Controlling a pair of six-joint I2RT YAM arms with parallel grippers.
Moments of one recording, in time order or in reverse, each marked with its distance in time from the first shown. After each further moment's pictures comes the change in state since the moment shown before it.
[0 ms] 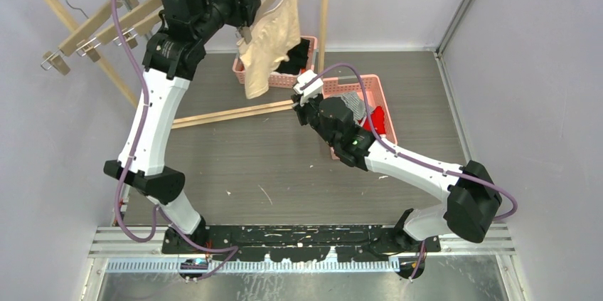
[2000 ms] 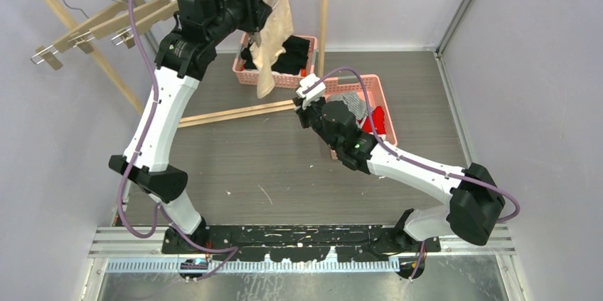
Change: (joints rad) left arm -0.042 0.015 -0.034 0.012 0.029 -0.048; right arm 0.004 -0.026 -0.045 0.022 0.001 -0.001
